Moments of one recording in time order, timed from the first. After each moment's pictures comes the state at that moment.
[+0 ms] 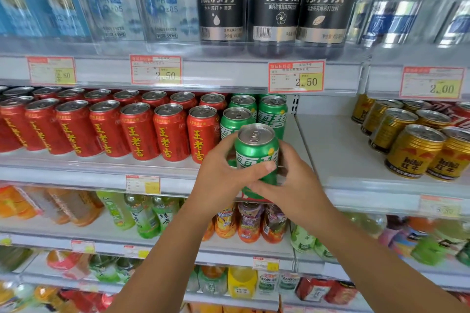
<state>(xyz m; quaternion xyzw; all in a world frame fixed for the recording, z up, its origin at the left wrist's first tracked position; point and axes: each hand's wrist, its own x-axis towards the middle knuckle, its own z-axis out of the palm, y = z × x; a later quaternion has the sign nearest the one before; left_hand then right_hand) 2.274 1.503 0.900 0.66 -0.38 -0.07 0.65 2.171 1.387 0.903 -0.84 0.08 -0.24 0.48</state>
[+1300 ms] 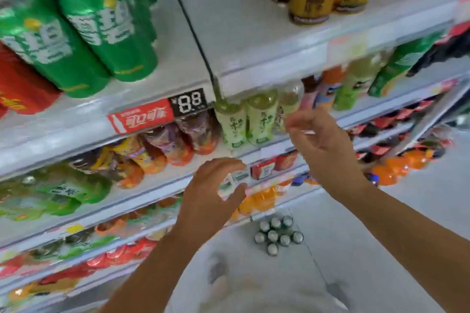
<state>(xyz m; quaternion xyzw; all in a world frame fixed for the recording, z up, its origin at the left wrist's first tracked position) 2.181 1.463 0.717 0.73 -0.55 -0.13 0.39 2.017 1.313 0.767 -0.71 0.36 -0.34 0.50</state>
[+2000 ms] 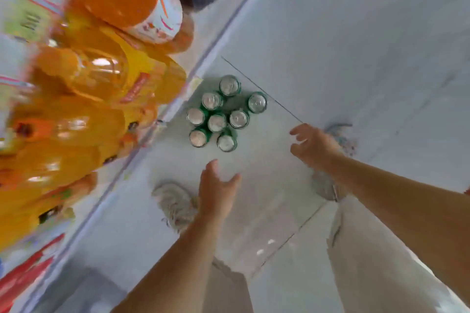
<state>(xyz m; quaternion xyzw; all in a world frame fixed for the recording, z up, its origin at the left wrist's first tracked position) 2.025 1.462 0.077 0.82 -0.28 -0.49 -0.04 1.812 1.360 0.085 -0.46 0.70 0.15 0.52</state>
